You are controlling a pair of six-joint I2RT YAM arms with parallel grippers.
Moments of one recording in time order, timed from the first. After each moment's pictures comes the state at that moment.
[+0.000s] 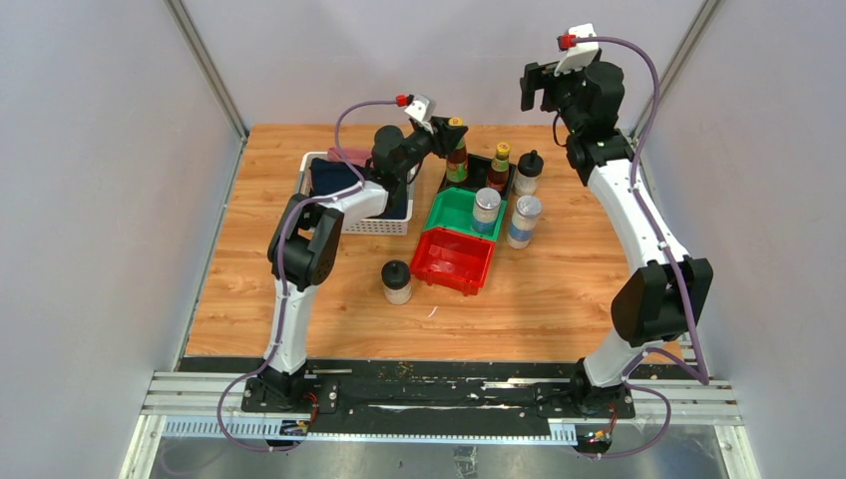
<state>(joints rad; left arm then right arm) -0.47 2.18 1.57 0.88 0.33 -0.22 0.17 1.64 1.64 0.05 -0.08 -0.12</state>
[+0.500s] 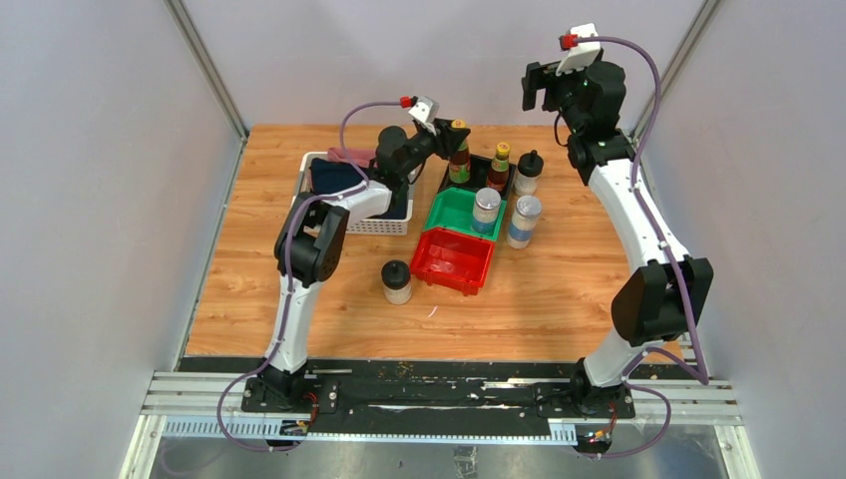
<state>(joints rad) -0.47 2.24 1.62 0.87 0.35 -0.22 0.17 1.64 1.64 0.05 -0.08 -0.12</state>
